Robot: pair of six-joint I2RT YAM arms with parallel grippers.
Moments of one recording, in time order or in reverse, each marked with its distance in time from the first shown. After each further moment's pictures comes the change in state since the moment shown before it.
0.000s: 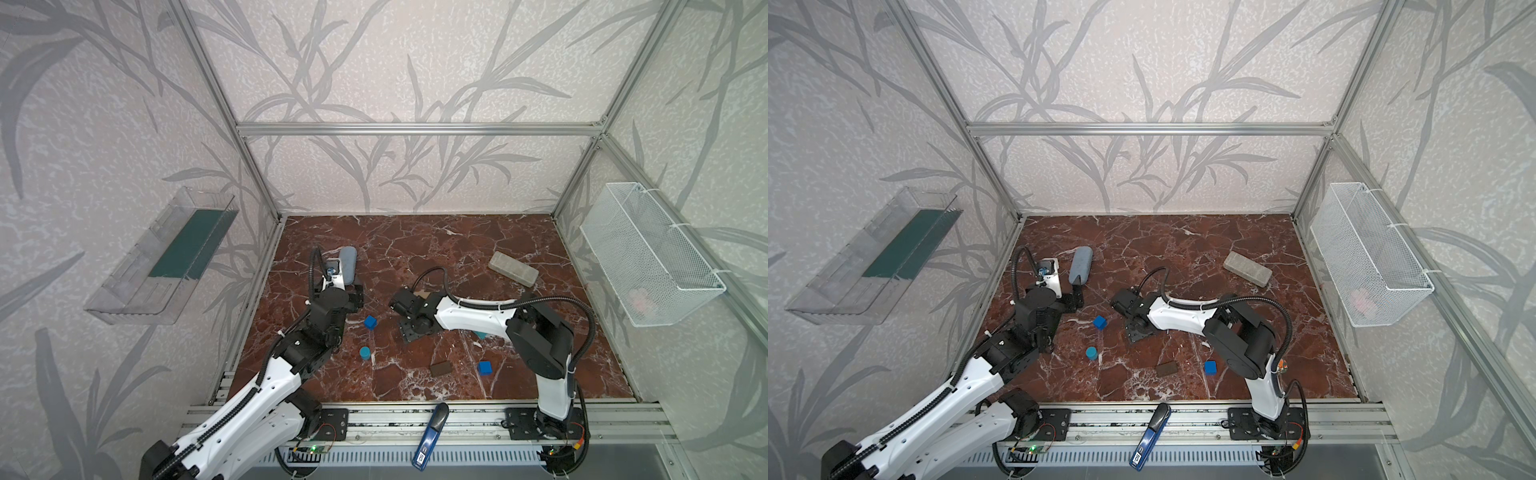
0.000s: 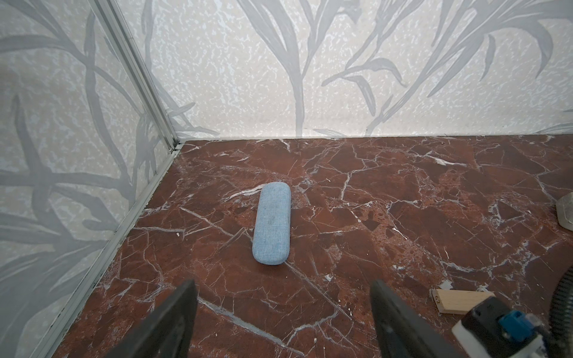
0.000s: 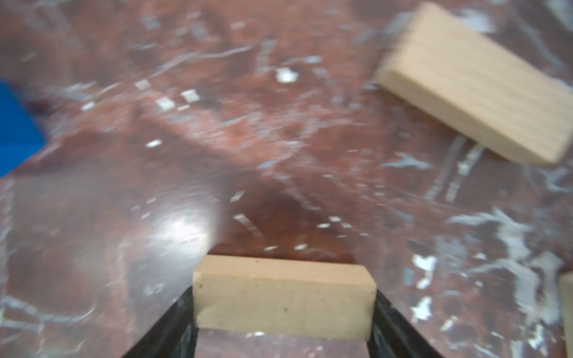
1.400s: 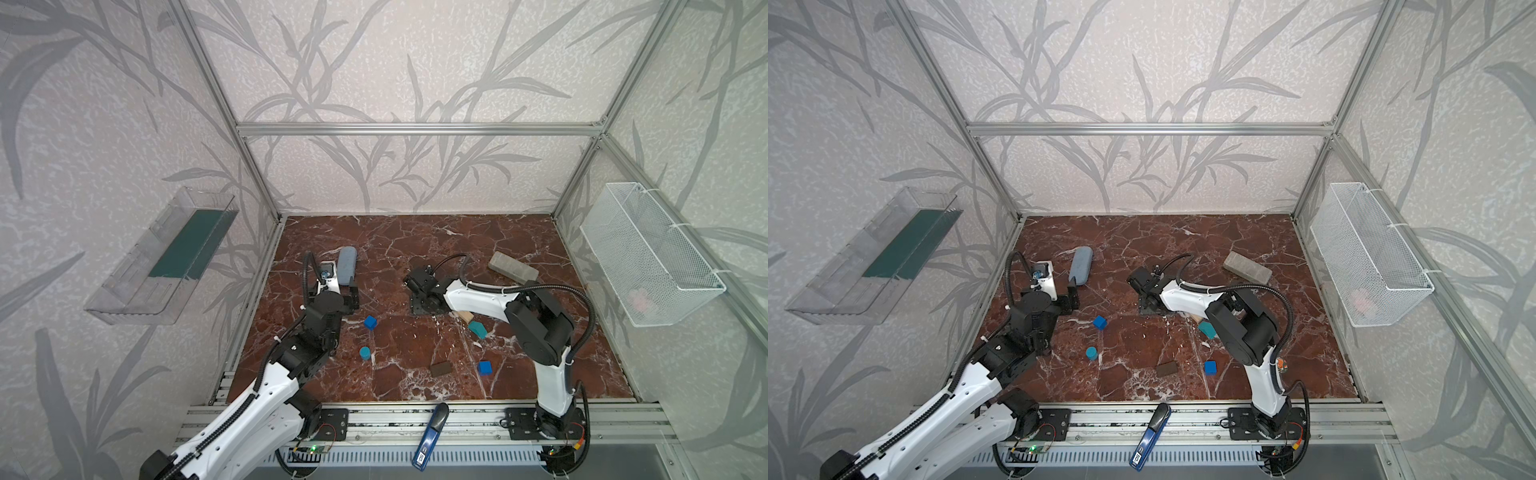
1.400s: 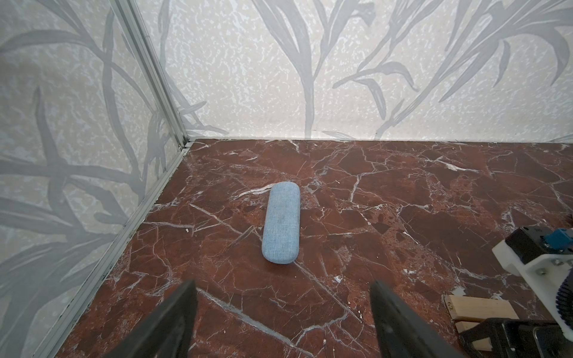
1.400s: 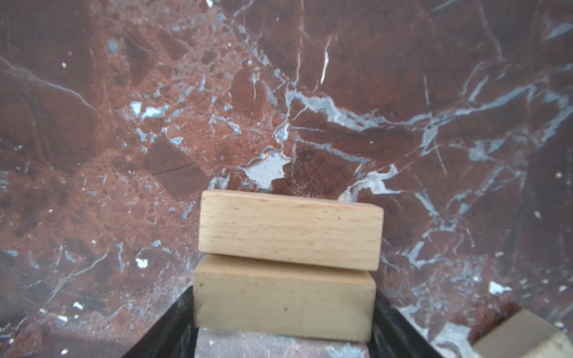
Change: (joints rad) left arm 0.037 -0.042 -0.043 0.016 -0.001 0.000; right arm -0.156 0.058 0.047 0.095 0.056 0.168
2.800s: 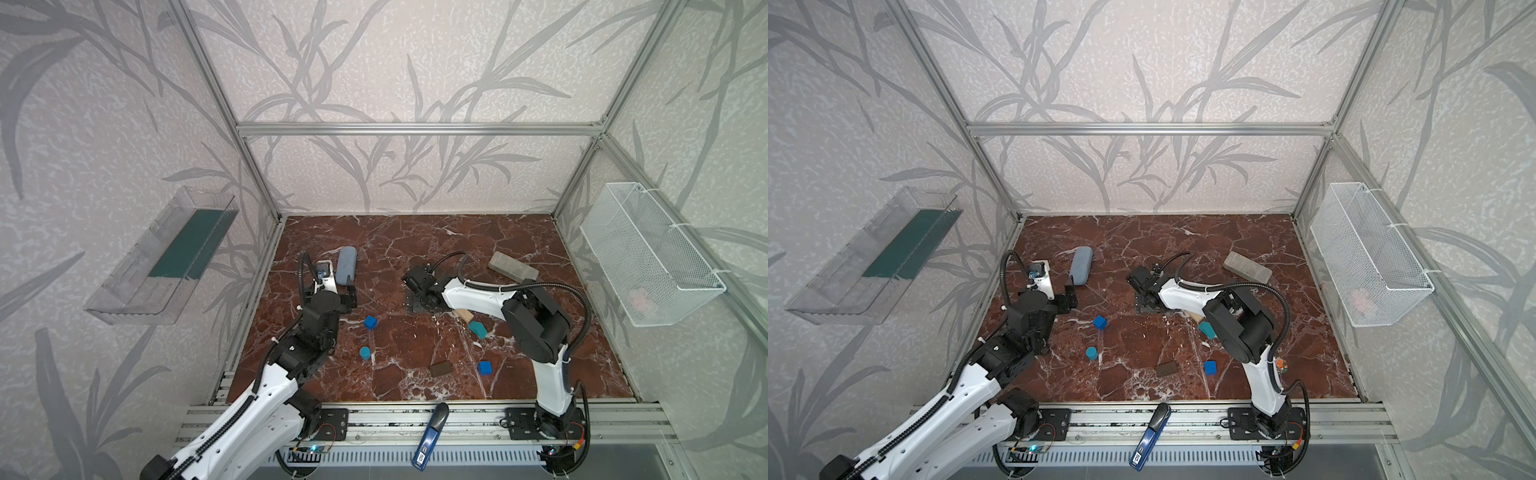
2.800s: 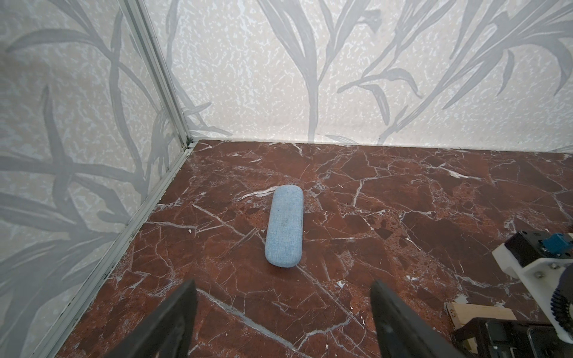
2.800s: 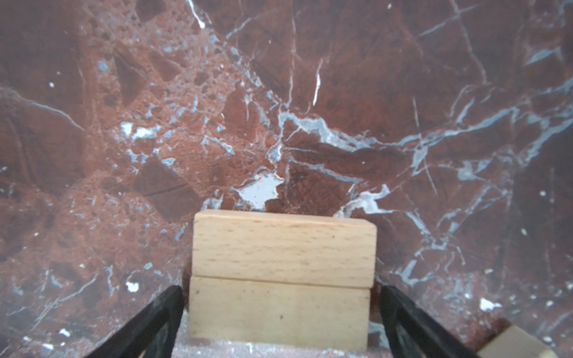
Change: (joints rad) left arm 0.026 -0.013 -0.002 0.007 0.016 -0.004; right arm -0.005 0.023 0.025 -0.008 0.013 0.006
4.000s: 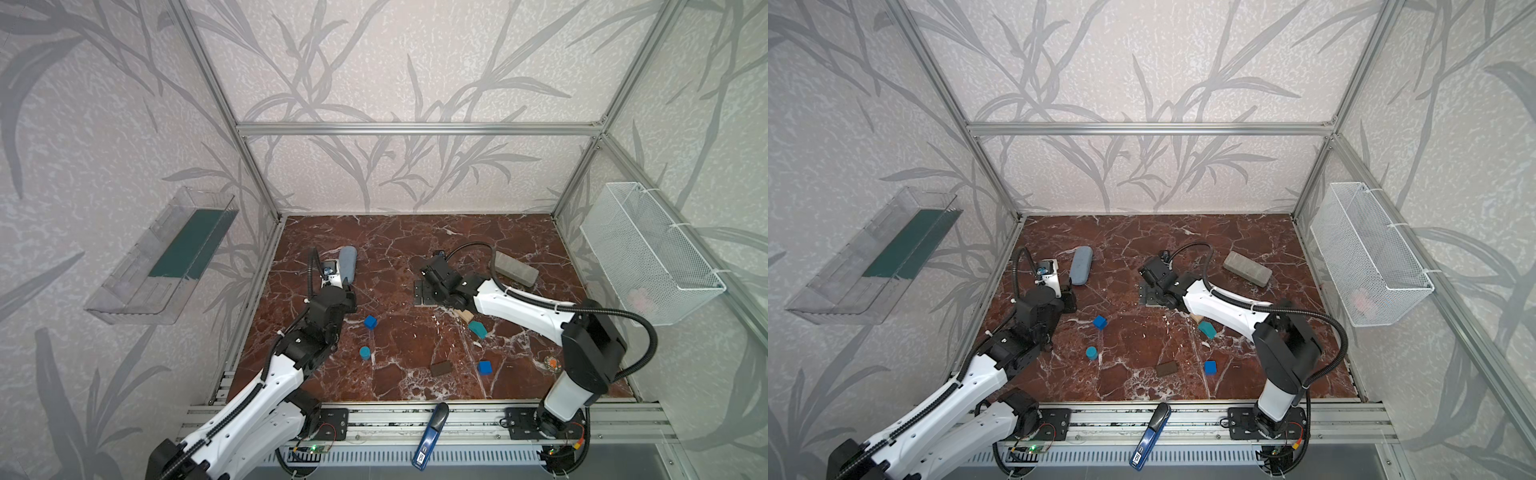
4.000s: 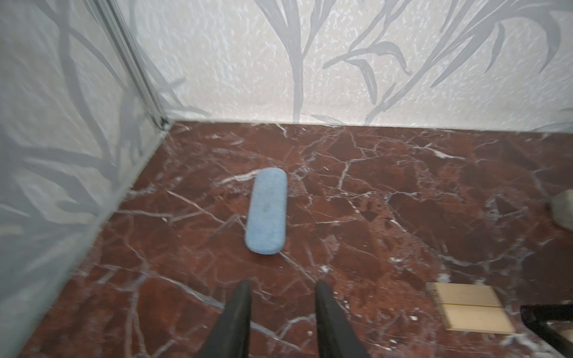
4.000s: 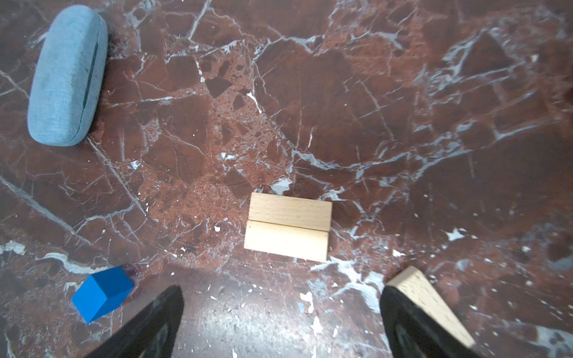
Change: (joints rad) left arm 0.008 0.121 0.023 -0.001 0.114 -0.048; right arm -0.008 -0.380 -0.159 0.032 0.003 -0.082
